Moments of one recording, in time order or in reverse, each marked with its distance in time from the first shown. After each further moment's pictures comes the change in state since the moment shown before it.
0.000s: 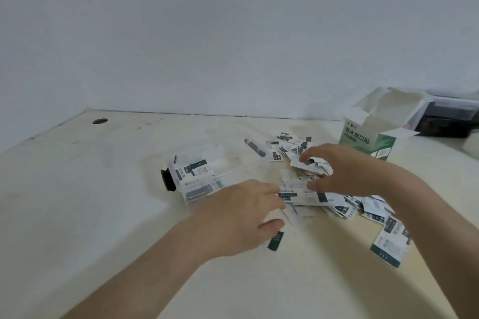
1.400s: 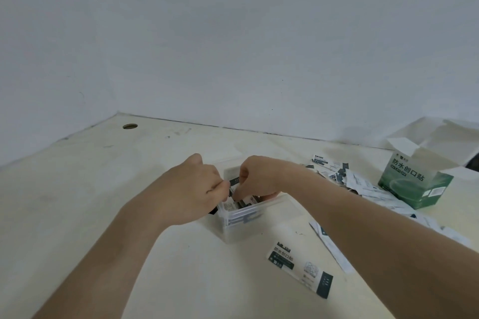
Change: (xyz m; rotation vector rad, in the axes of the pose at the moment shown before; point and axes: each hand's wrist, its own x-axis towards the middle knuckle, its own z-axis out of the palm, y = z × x) left_hand -0.032 -0.123 -0.054 0.058 0.033 -0.378; right_hand 0.109 -0.166 0.010 0.182 -0.236 -0.093
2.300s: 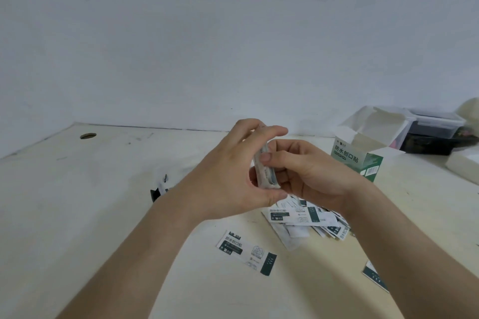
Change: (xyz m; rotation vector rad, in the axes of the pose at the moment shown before) left_hand 0.014 0.132 -0.013 -0.463 0.286 0.430; right_hand -0.119 0.101 -0.017 1.206 0.082 -0.347
